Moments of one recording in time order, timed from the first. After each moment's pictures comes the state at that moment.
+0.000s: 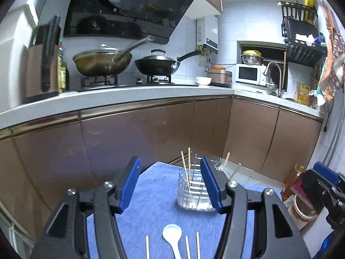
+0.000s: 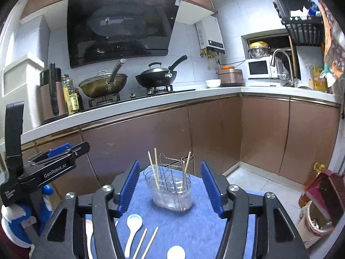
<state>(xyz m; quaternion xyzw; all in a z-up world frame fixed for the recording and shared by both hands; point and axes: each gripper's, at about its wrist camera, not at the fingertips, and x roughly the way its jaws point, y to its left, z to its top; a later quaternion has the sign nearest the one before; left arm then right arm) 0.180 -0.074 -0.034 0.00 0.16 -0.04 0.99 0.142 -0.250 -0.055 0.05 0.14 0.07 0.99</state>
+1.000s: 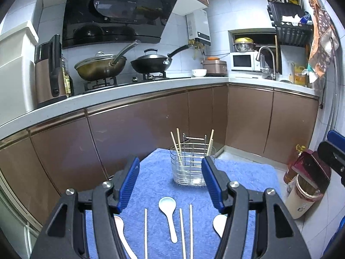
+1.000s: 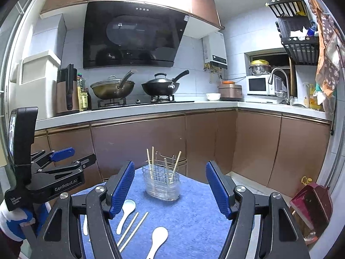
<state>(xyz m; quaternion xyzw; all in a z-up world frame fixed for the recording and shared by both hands) 0.112 -0.126 -0.047 0.05 0.18 -0.03 0.98 0.057 -0.276 -0.055 0.01 0.10 0.08 0.99</state>
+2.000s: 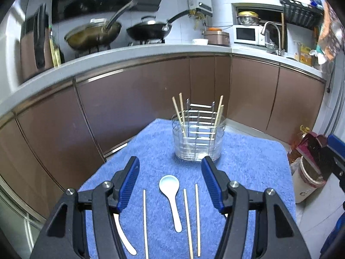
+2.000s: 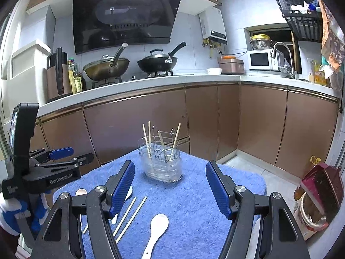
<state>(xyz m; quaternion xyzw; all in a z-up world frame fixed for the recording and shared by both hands) 0.176 -0.102 -0.094 0.04 0.28 -0.03 0.96 0.109 -0.281 -0.099 0.04 0.18 0.09 0.98</state>
